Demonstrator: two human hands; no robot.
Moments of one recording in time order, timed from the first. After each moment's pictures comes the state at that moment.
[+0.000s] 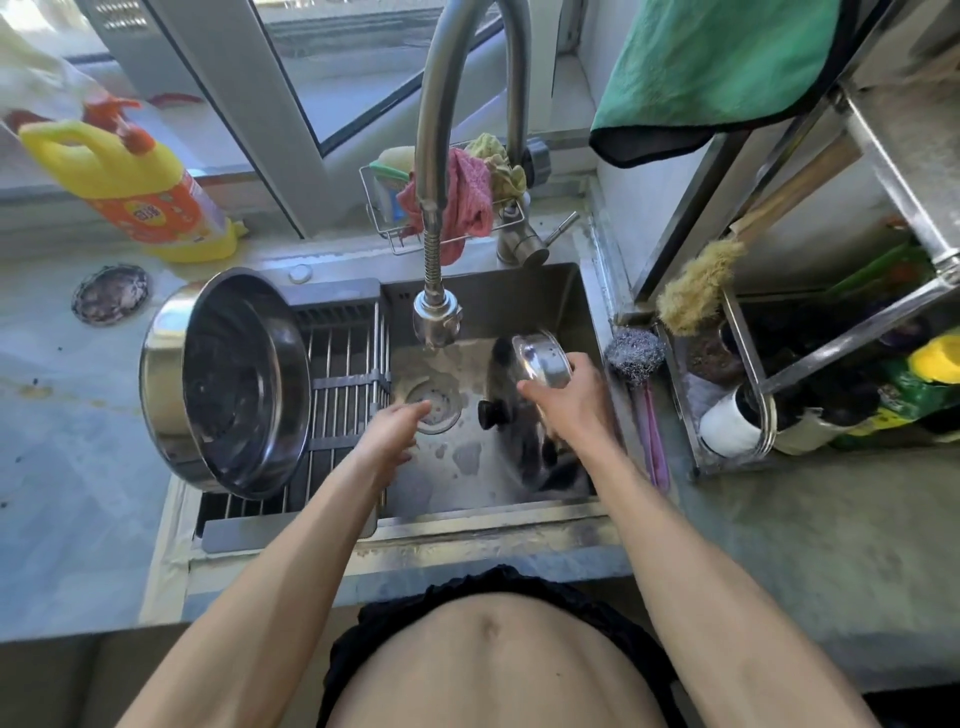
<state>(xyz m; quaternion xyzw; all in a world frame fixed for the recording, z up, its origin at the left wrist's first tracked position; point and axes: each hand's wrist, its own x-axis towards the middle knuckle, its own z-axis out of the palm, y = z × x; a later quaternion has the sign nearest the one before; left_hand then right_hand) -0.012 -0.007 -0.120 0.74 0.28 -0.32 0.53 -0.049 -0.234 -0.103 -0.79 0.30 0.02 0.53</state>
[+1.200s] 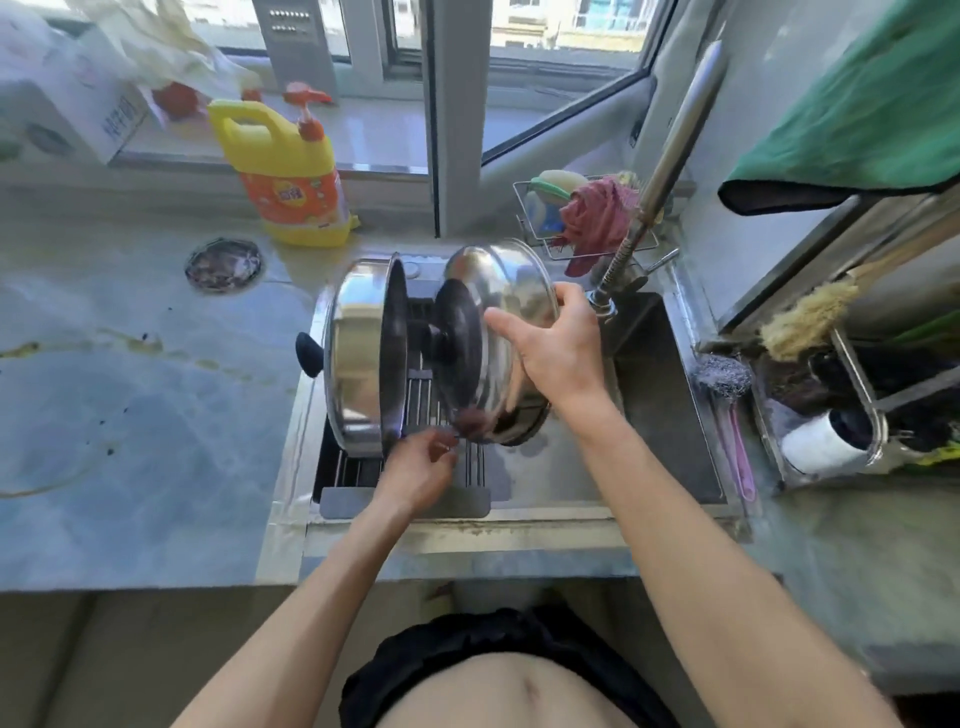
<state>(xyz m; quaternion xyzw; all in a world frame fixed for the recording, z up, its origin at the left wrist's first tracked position) -0.073 0.133 -0.080 0.89 0.03 -0.24 0.39 -0.029 -0.036 0.035 -0.81 0.17 -0.09 0.55</state>
